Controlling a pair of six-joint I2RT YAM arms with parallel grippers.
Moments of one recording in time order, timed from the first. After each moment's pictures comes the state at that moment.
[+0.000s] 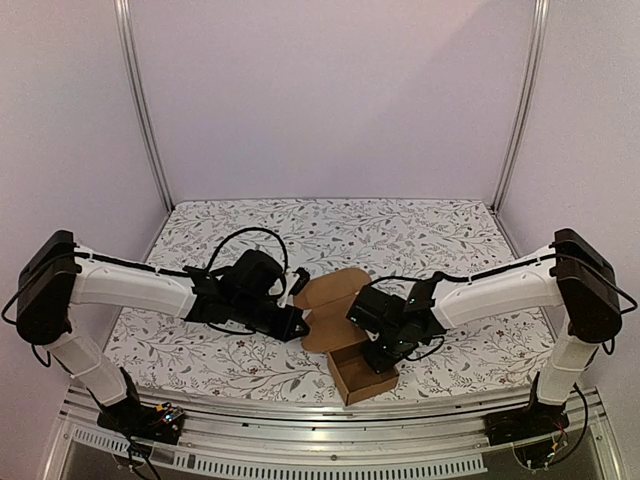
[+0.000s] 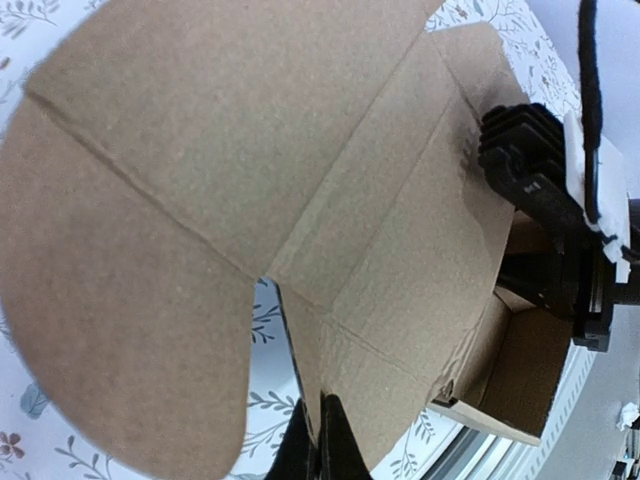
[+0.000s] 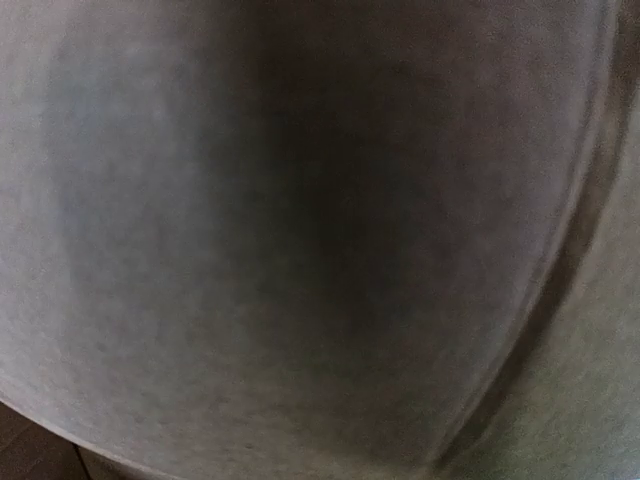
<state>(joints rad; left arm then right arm) -0.93 1.59 0.84 -0.10 0.18 -0.50 1.12 1.79 1.06 -0.58 0.16 0.54</state>
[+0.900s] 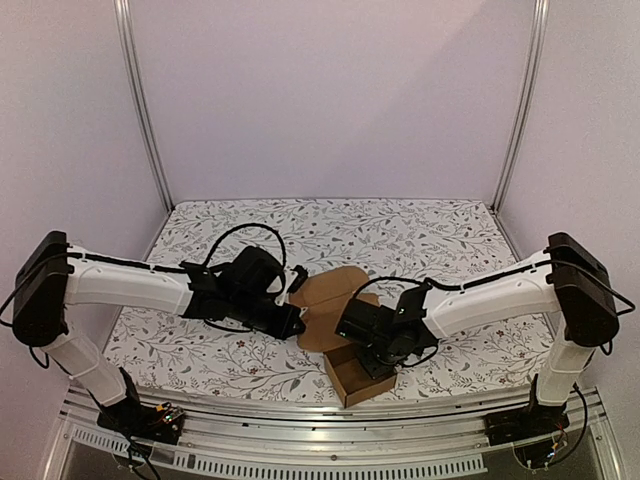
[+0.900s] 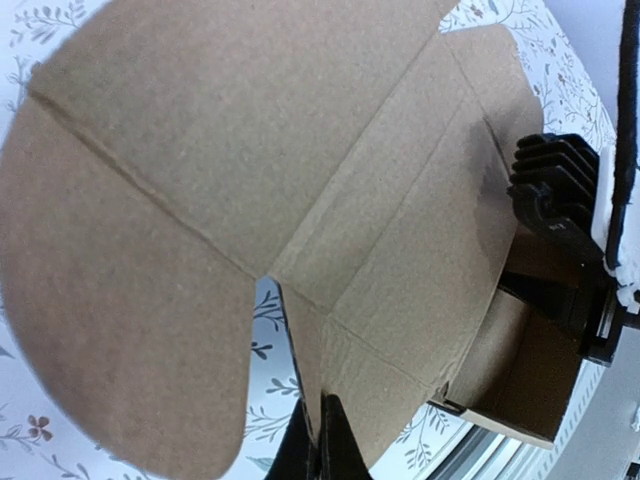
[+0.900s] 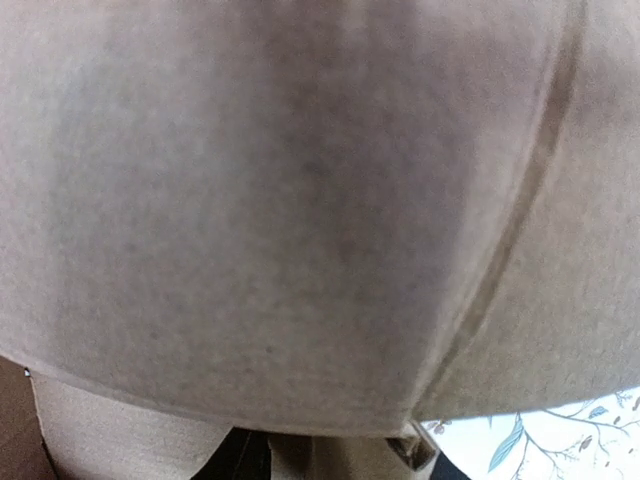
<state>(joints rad) -0.94 1.57 0.87 -0.19 0.13 -0.47 1.20 1.83 1.11 -0.65 0.32 0.58</state>
